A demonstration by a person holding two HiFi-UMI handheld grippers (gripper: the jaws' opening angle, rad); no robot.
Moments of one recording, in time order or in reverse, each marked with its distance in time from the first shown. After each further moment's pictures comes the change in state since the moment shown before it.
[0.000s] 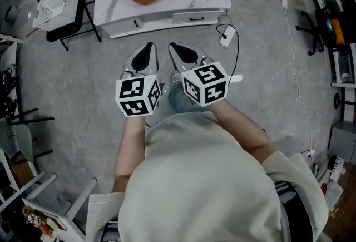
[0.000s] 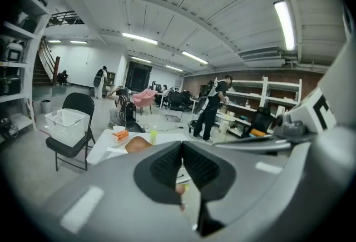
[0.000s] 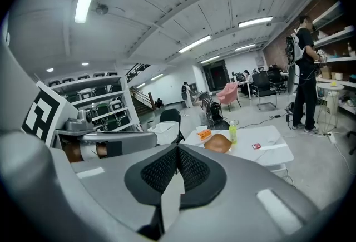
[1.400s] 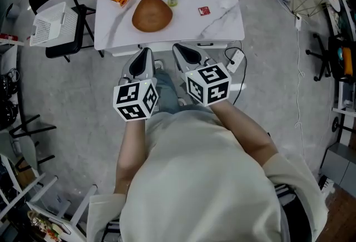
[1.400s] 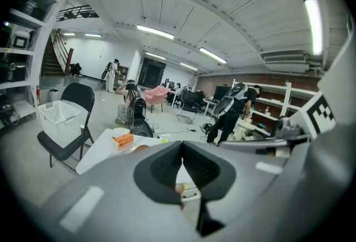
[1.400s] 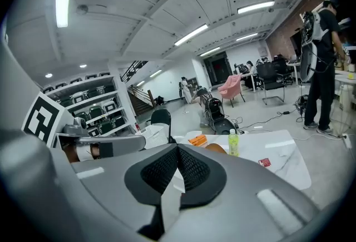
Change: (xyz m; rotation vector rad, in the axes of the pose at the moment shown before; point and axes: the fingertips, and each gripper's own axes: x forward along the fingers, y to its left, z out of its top) left arm 0.206 0.110 0.061 -0.117 0.014 0.107; right arm 0.191 -0.148 0.081 0.028 0.057 0.052
